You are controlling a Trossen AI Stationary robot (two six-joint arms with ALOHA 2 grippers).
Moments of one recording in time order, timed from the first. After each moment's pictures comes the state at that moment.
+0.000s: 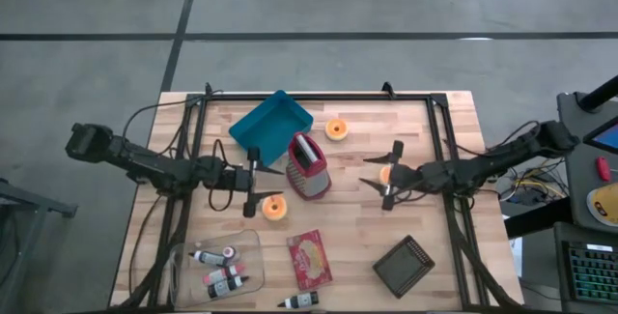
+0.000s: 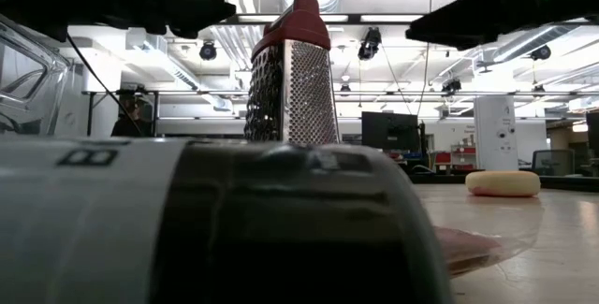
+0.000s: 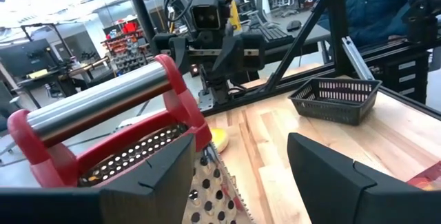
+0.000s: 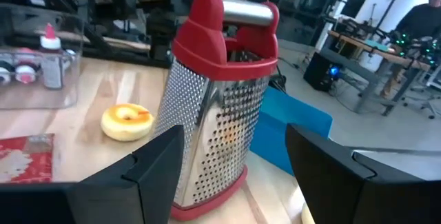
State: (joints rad) left arm -0.16 1.11 0.34 0.72 -0.10 0.30; right arm 0.27 0.95 0.31 0.51 0.52 -0.14
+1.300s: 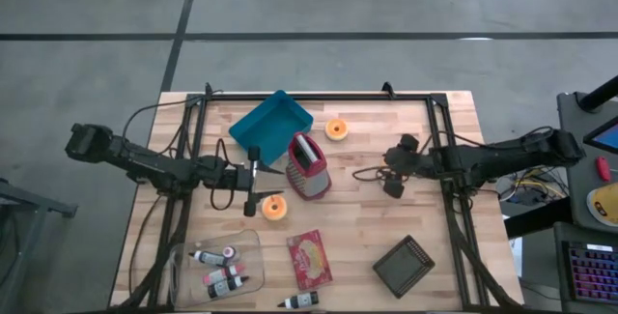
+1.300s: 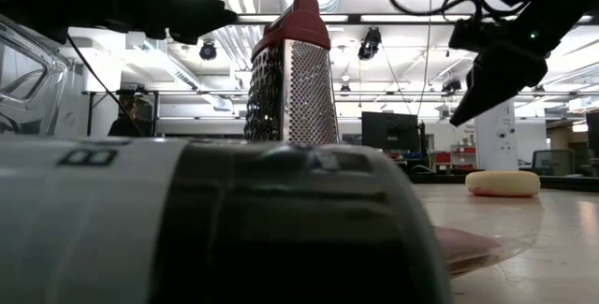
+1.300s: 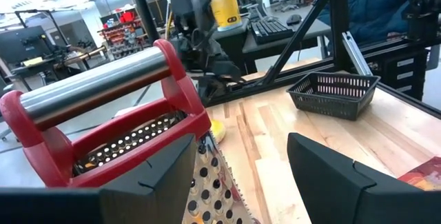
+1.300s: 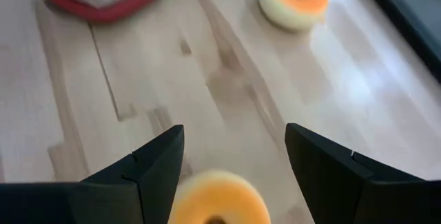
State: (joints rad) left arm -0.15 1.11 0.34 0.69 -0.10 0.26; right arm 0.03 0.95 0.52 -0.49 0.39 0.29
